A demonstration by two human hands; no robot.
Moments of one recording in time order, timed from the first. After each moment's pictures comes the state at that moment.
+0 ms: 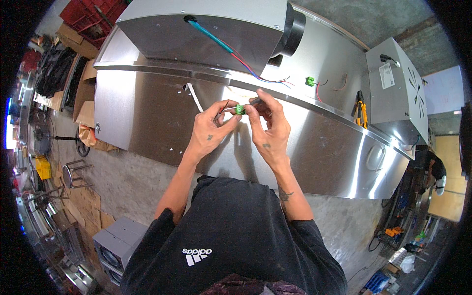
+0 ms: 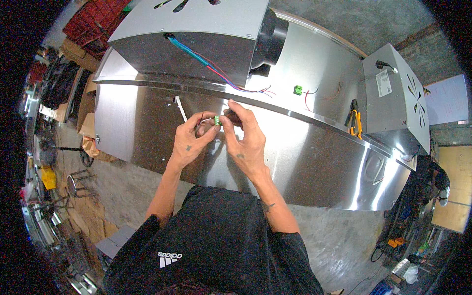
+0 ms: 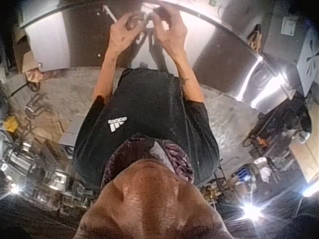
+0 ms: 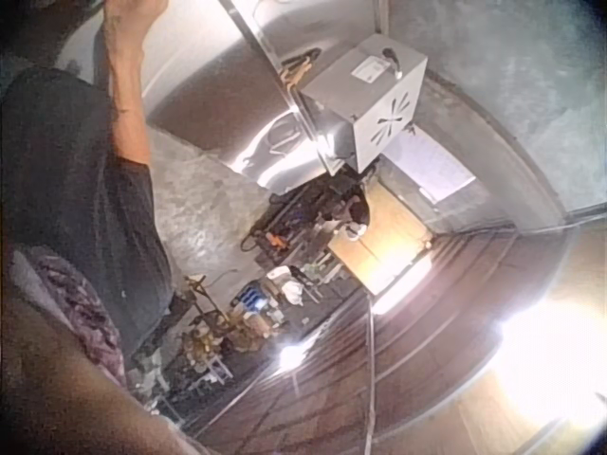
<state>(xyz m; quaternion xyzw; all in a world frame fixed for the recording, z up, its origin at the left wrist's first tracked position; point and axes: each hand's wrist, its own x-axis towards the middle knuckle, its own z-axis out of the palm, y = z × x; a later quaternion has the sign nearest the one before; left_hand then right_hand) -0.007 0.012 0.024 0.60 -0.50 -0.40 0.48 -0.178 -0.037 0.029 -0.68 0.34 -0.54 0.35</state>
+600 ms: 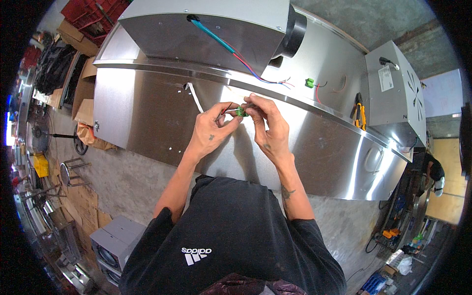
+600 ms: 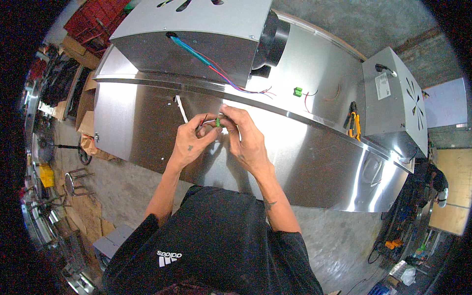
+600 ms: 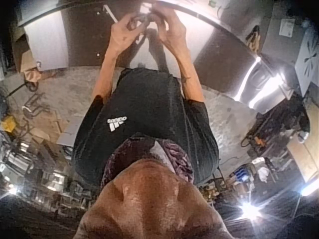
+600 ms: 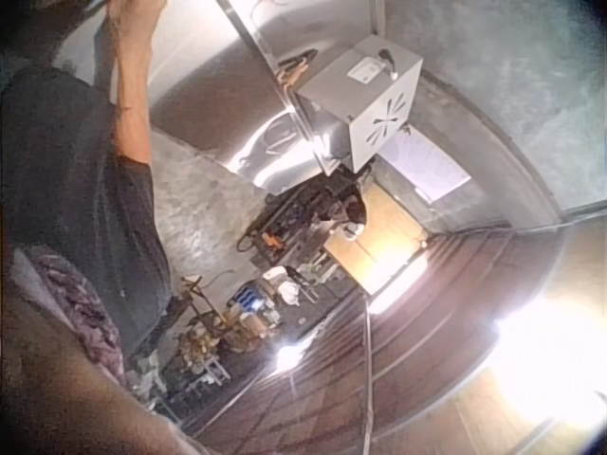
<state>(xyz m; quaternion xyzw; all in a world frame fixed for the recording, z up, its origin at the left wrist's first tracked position) -0.009 0.011 0.016 0.61 -0.53 -0.35 0.48 -0.189 -0.049 0.028 -0.76 0.26 -0.49 0.34</state>
